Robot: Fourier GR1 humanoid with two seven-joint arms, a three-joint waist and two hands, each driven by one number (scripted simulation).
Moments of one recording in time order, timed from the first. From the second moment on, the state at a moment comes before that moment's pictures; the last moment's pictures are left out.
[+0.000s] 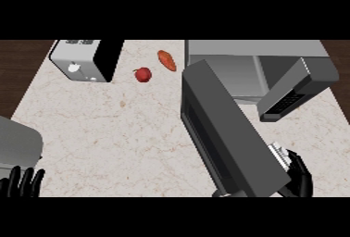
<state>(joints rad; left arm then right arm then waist) 0.67 0.02 -0.06 -2.16 0.08 -0.12 -0.35 -0.12 -0.12 -0.26 -0.57 -0.23 -0.02 -1.06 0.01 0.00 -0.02</state>
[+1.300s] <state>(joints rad) 0.70 0.04 -0.02 -2.18 0.12 -0.16 -0.36 -0.46 -0.33 0.00 -0.63 -0.18 0.53 -0.70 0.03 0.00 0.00</state>
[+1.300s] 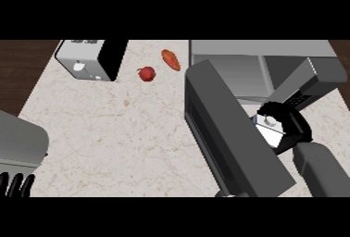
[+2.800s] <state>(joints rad) 0.70 0.07 0.20 -2.11 0.27 -0.30 -0.38 -0.52 -0.12 0.01 -0.97 -0.14 0.20 -0.40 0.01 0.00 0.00</state>
